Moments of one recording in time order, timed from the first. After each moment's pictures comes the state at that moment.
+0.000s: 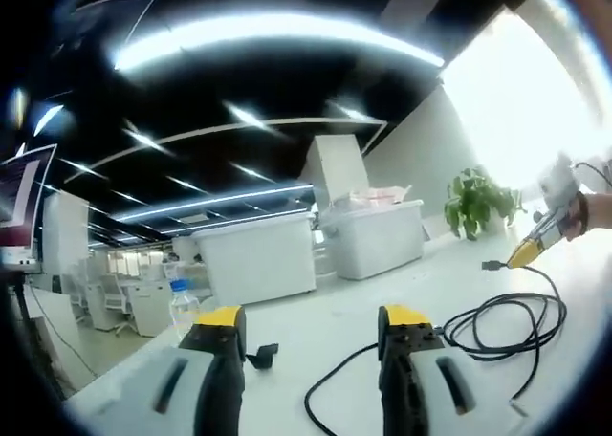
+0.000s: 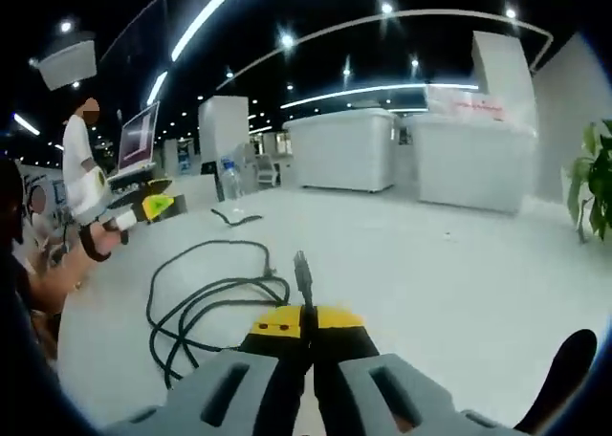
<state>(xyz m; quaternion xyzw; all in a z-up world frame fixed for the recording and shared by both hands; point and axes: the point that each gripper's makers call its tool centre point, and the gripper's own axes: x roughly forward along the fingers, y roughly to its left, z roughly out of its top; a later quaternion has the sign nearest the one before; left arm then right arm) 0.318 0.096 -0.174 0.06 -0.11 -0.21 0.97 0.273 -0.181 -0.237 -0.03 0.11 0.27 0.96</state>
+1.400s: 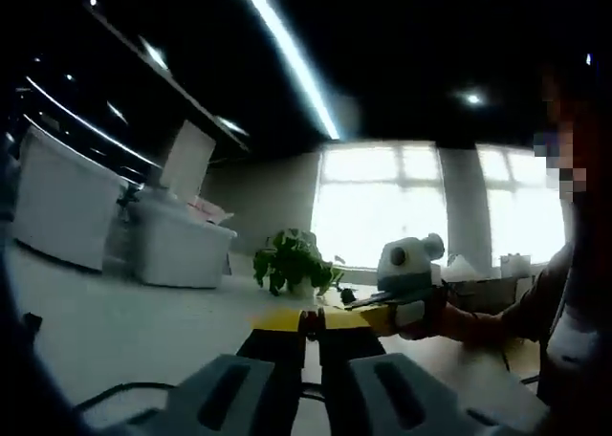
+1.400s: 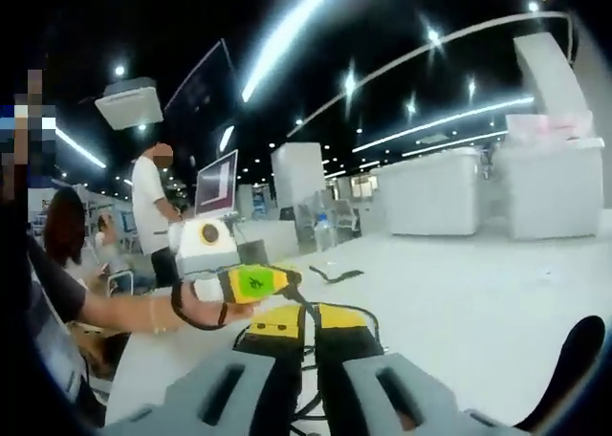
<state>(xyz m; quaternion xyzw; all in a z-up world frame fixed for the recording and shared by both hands) 0.267 -0.039 -0.170 -0.13 -0.09 -0.57 0.81 0.277 -0.070 -0.196 0.05 0.04 0.43 0.90</state>
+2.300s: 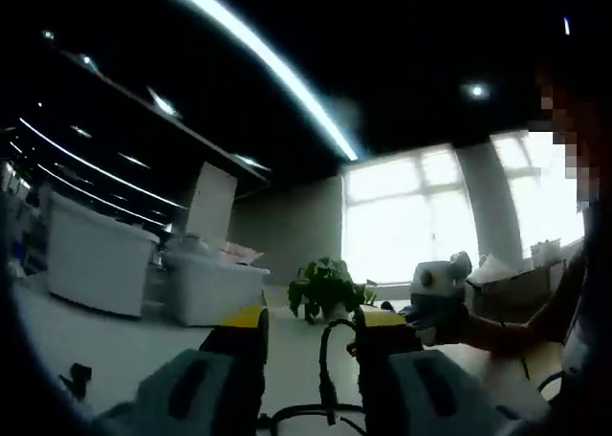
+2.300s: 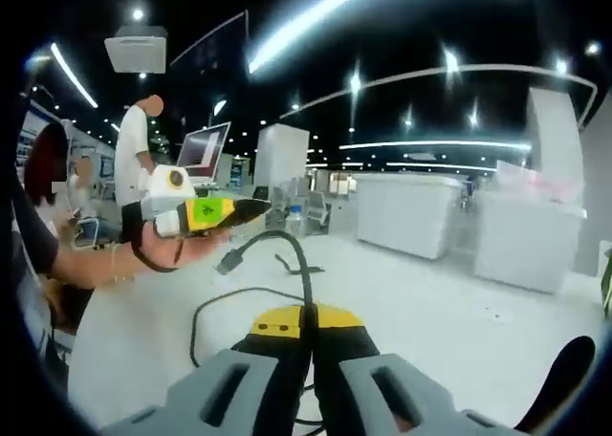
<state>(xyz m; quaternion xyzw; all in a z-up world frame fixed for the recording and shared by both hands) 0.268 -0.009 -0.129 -0.11 -0.14 -0.54 0.83 0.281 -0.095 -0.182 -0.08 0.02 0.38 0.92</state>
